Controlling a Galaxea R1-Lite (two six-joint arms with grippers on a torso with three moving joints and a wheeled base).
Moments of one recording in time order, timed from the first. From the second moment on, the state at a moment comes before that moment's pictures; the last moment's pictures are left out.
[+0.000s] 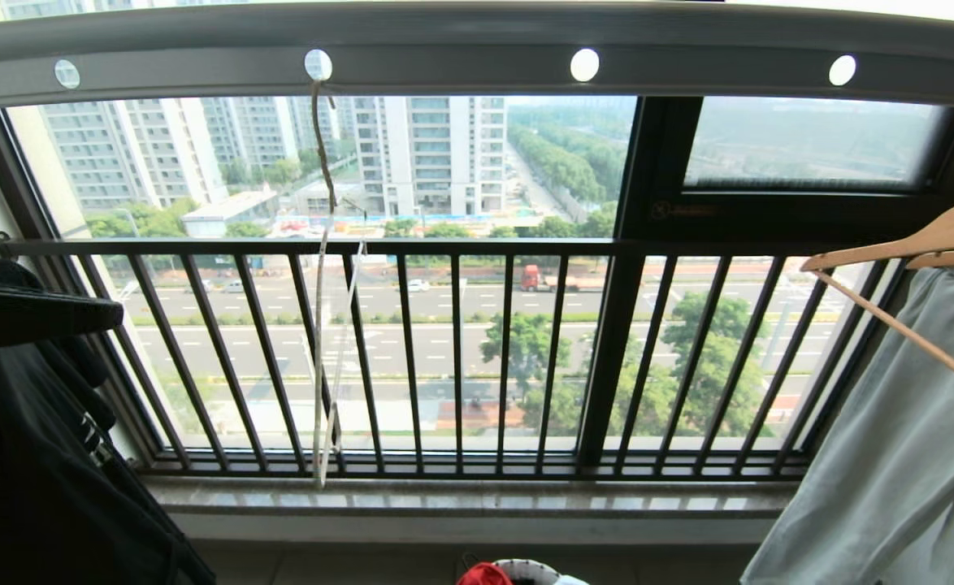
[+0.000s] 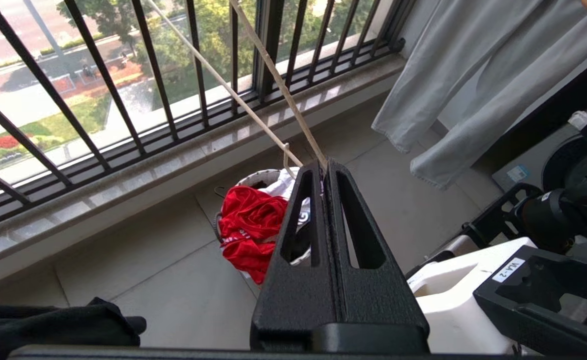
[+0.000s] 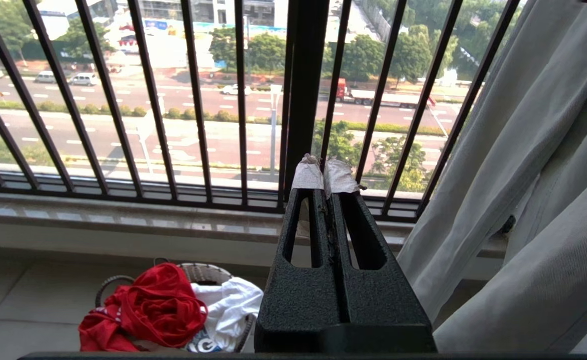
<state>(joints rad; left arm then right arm) -0.34 1.08 -1.39 0.71 -0.36 -0.04 0.01 0.00 -0.01 0.02 0.01 -0.04</state>
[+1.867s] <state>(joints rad) -0.81 1.43 -1.58 0.56 0.57 -0.22 0.01 0.00 -0.01 0.02 0.01 -0.04</state>
